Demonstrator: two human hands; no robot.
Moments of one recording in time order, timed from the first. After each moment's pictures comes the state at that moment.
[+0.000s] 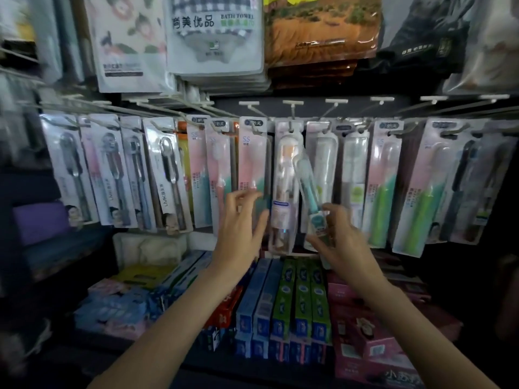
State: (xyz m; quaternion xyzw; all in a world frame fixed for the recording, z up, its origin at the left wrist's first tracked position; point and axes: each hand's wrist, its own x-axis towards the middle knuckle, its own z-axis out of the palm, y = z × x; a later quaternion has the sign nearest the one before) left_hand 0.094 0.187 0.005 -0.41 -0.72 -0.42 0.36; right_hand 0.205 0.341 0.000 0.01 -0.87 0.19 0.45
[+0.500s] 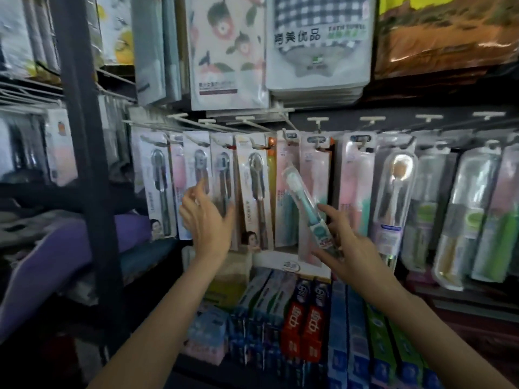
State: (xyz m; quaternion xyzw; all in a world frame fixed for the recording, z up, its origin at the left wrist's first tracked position) left_hand -0.039 0.046 0.030 -0.13 -0.78 -0.46 0.41; right_hand 0.112 0.230 0.018 0.11 -0.89 0.16 0.41
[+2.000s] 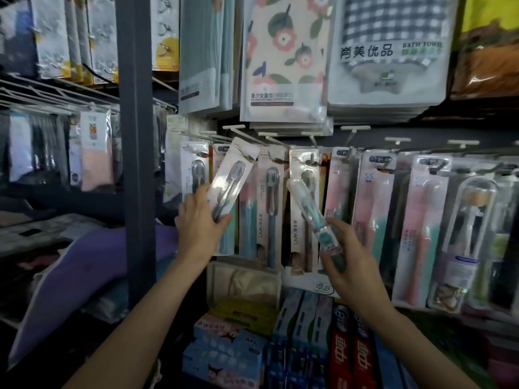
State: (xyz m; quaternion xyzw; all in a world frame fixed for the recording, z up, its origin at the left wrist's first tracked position) left_hand -0.103 -0.045 0.049 -0.16 -0.82 -0.39 0.37; right_hand 0.043 0.161 0.013 0.07 -0.86 0.23 0.45
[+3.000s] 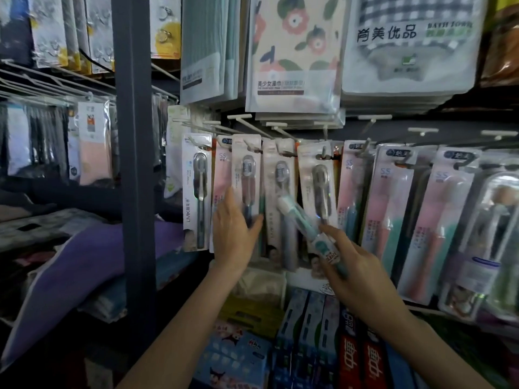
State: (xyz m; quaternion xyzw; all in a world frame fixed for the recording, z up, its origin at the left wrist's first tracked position) left_hand -0.105 0.004 0.028 -0.21 -0.79 -0.45 0.36; right_hand 0.038 0.159 0.013 0.07 -0.90 0.11 0.41
